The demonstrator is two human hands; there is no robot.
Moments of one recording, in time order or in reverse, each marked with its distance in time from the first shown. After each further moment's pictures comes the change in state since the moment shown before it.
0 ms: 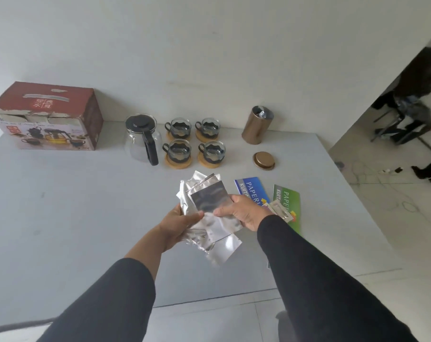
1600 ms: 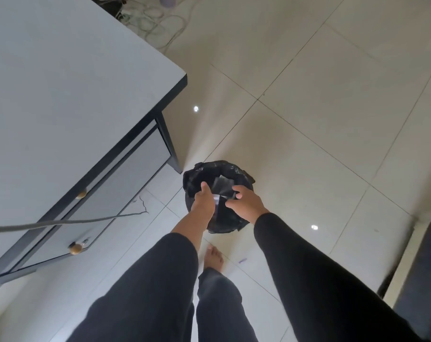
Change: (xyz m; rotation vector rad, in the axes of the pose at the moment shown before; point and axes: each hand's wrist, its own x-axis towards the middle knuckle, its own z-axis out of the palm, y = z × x) left_hand 0.175 -0.448 0.479 0.830 -0.058 -0.542; right_hand -0.101 0.569 -0.262 0.263 0.462 0.584
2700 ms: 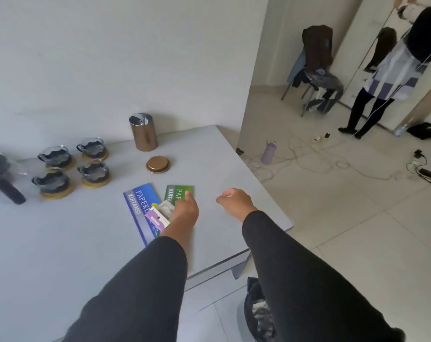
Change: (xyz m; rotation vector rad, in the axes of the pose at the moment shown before) left_hand -0.260 0.106 -0.346 -0.112 0.563 0.241; right_hand -0.257 -0.347 0.038 -0.251 0.103 -0.644
